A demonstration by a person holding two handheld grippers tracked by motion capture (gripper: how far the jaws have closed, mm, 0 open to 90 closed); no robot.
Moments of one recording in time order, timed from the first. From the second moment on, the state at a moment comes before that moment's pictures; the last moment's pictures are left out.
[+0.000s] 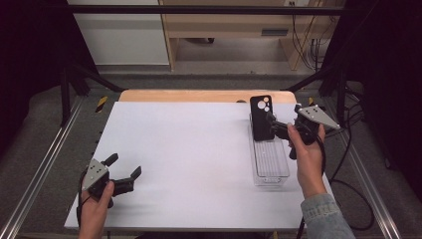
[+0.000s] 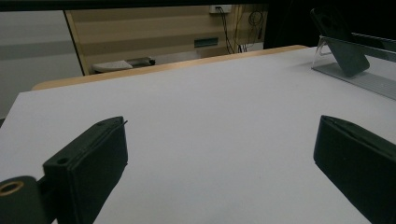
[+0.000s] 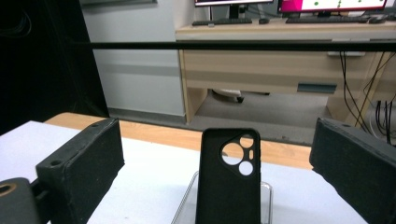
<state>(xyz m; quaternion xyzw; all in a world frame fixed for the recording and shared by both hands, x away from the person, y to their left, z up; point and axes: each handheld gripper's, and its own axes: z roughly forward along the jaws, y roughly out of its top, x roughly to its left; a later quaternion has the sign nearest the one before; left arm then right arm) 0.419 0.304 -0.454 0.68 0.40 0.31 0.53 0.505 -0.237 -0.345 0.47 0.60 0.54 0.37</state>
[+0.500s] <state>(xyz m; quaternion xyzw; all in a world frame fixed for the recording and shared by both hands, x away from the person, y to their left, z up) 0.414 0.313 -0.452 0.68 0.39 0.31 0.54 0.485 -0.251 -0.347 0.45 0.60 0.55 0.38</state>
